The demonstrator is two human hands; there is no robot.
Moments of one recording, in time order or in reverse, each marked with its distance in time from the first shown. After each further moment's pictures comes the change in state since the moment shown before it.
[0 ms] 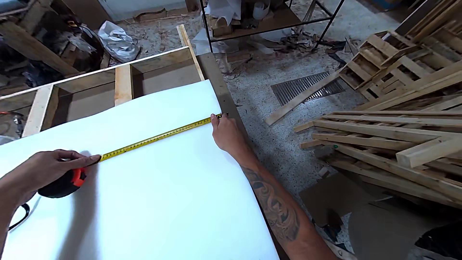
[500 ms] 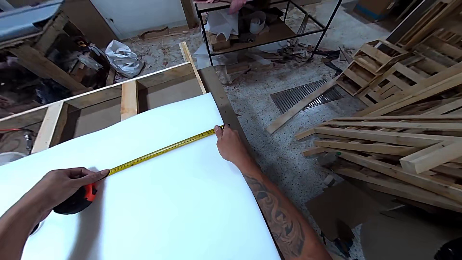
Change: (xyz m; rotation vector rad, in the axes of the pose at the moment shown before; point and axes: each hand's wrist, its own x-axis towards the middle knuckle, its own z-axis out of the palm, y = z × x) left_hand 0.016 -0.022 0.007 -0.094 0.023 0.062; right_hand 0.003 0.003 -0.002 0.091 -0.017 0.022
